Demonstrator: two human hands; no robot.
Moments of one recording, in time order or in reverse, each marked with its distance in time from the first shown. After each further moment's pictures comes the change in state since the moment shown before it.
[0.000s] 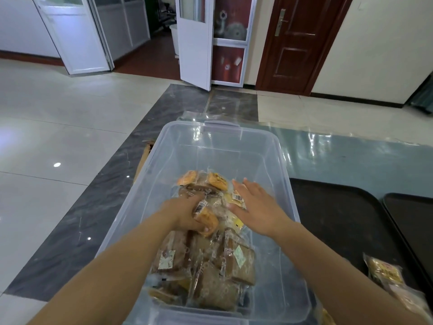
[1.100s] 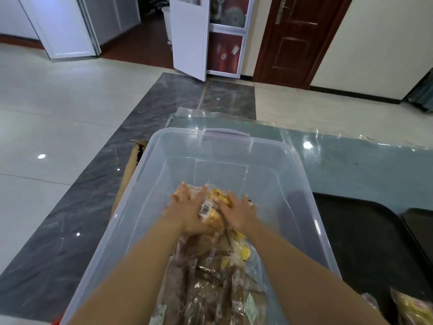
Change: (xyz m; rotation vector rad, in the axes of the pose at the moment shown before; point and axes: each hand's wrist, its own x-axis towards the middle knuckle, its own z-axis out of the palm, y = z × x) left_hand 0.089 -0.011 -0.015 -0.193 -0.019 -0.076; right_hand 0.158 0.019 0.079 0.349 -0.115 0.455
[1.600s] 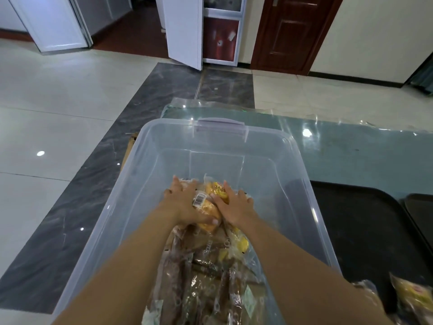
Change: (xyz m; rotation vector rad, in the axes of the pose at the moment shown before) left_hand 0.014 -0.002 0.003 -0.041 -0.023 -0.093; right_hand -0.002 0.007 0.007 0.018 0.002 -0.017
